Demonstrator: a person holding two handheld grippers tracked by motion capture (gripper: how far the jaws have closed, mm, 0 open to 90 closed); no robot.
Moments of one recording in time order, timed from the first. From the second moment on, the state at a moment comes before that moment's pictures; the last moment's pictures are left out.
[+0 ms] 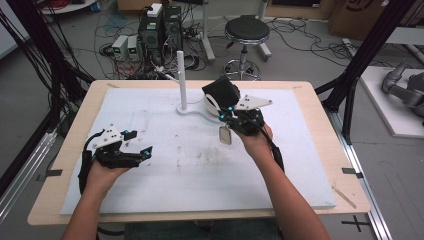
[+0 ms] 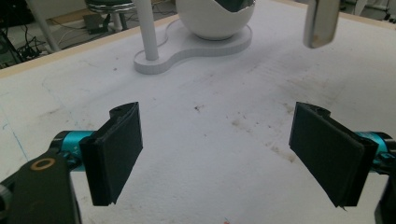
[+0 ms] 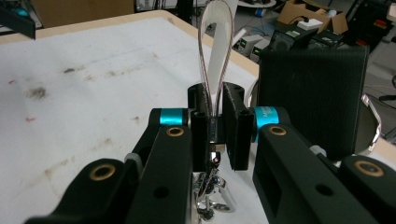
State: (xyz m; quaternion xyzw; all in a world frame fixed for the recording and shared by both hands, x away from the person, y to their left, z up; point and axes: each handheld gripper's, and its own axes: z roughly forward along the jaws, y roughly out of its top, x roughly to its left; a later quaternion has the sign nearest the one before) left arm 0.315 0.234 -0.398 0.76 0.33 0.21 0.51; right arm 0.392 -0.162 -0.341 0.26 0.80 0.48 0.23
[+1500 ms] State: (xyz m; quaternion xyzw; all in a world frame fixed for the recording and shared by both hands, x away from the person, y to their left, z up) left arm 0.317 0.230 -0.398 0.76 0.33 0.21 0.51; right arm 0.465 -0.061 -0.307 0.22 0.82 0.44 0.30
